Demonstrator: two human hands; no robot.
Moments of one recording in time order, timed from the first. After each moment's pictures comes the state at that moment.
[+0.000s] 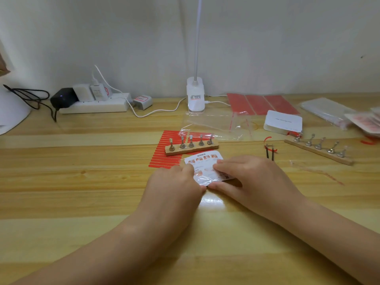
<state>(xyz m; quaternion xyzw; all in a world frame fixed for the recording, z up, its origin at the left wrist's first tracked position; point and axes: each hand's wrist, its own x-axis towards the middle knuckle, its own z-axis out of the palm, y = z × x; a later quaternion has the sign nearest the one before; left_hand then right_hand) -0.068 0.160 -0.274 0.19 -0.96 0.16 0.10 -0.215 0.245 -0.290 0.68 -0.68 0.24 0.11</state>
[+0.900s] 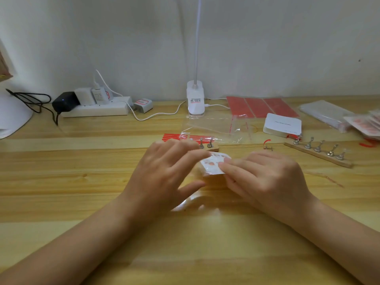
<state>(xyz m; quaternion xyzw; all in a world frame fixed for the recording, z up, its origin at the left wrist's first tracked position) -0.060 0.119 -0.281 0.03 -0.93 0.07 0.37 -0.229 0.248 -0.288 0.72 -0.52 0.23 0.39</state>
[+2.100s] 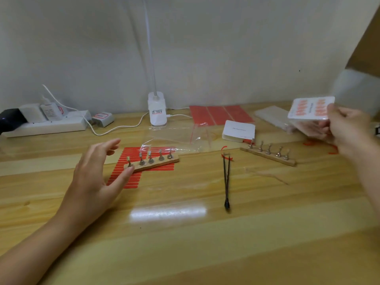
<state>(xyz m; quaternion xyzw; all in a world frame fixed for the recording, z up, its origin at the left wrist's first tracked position) -0.060 0.092 -0.290 0.25 -0.88 -0.16 0.37 -0.416 0.321 -0.244 0.08 -0.75 0.65 0.01</state>
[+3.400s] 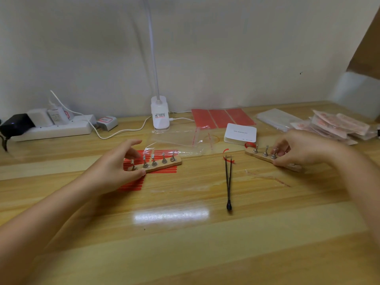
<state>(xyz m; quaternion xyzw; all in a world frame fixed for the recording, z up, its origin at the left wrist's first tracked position) -0.086 0.059 -0.273 0.28 -0.91 -0.25 0.16 -0.375 0.302 -0.239 0.41 -0.90 0.09 -0.12</state>
